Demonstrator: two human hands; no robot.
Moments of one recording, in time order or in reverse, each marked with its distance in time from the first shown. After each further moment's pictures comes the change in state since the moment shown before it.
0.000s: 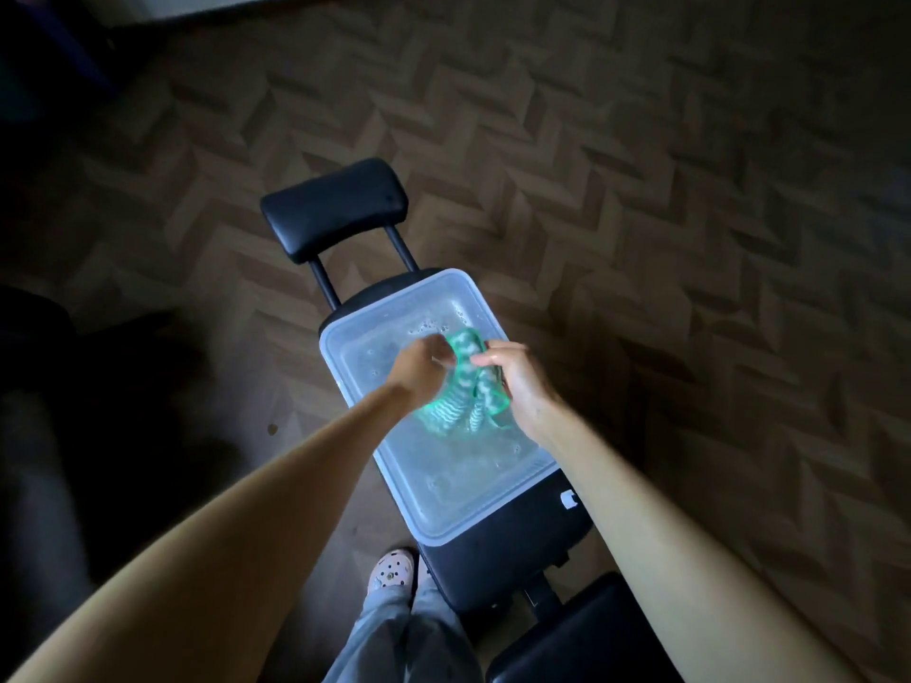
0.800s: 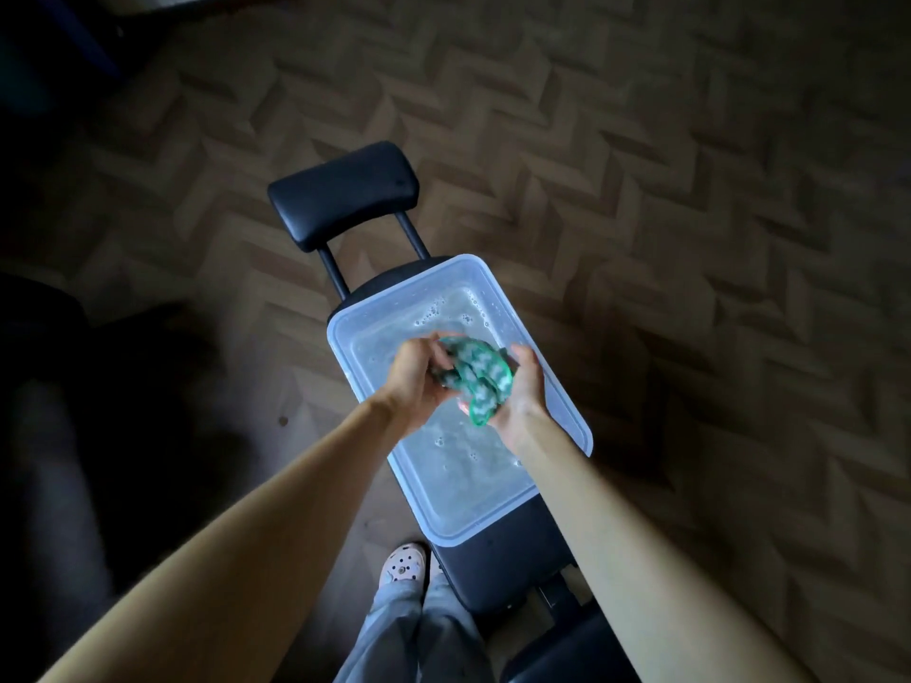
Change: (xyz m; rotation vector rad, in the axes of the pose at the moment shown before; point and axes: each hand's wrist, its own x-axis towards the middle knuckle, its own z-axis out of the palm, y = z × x) left_hand -0.008 -0.010 0.001 -0.978 -0.120 -0.314; right_hand 0.026 0.041 0.019 0.364 0.201 0.288
